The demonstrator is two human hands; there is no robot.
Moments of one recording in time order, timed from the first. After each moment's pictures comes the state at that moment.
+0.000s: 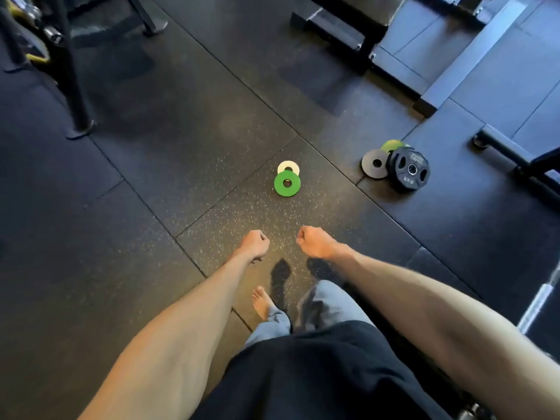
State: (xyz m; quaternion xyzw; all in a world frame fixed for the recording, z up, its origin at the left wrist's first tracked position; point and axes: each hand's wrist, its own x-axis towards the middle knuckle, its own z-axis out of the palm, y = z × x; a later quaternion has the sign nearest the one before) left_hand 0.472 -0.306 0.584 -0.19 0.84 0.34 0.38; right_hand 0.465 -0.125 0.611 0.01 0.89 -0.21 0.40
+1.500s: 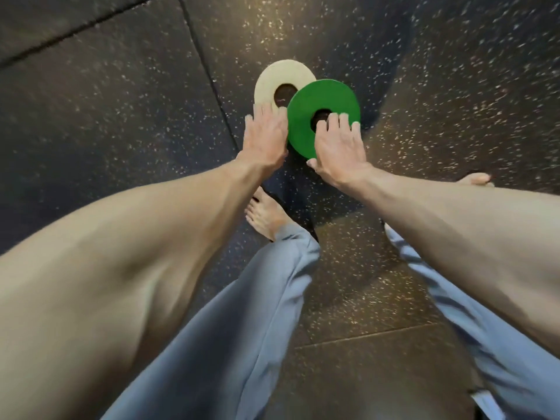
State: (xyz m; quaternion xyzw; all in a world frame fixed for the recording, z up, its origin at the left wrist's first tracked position) left_hand -0.110 -0.249 -0.037 0.56 0.75 -0.17 0.32; right_hand 0.033 -0.202 -0.024 0.41 0.83 -0.20 0.31
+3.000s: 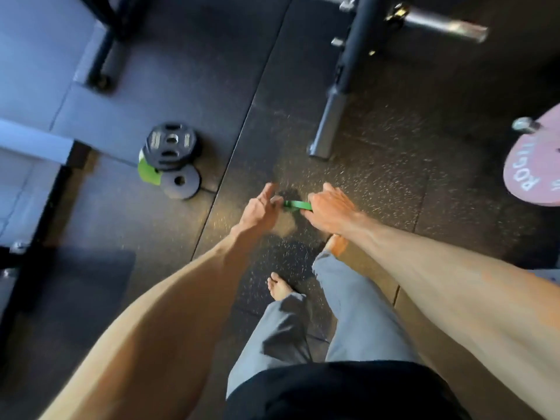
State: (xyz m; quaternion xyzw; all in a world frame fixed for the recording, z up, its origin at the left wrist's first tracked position) left_hand 0.151 -0.053 0.524 0.71 0.54 -0.06 0.46; right_hand 0.320 -0.128 0.541 0.73 0.61 -0.31 0.05
